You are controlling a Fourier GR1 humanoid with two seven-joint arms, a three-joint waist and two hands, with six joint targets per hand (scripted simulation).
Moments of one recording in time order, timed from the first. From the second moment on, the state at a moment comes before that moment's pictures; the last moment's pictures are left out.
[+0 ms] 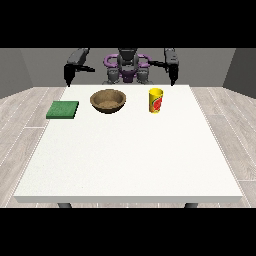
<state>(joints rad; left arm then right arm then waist) -0.23 0.13 0.06 -1.48 0.02 0.02 -0.27 -0.22 -0.19 -0.17 -1.41 -0.16 0.13 -0.25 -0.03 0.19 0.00</state>
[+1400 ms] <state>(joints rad) -0.47 0.14 0.17 -0.79 -0.14 0.31 -0.78 -0.35 -0.34 -0.29 -1.14 -0.25 0.32 -0.42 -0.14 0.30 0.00</state>
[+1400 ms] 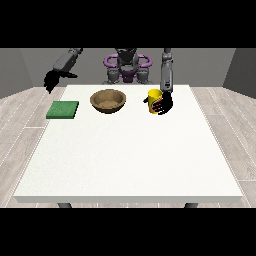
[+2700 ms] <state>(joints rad) -0.62 0.05 -0.26 -0.82 -0.80 0.55 -0.07 -0.26 -0.48 -0.40 -0.73 -0.23 0.37 -0.48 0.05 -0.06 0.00</state>
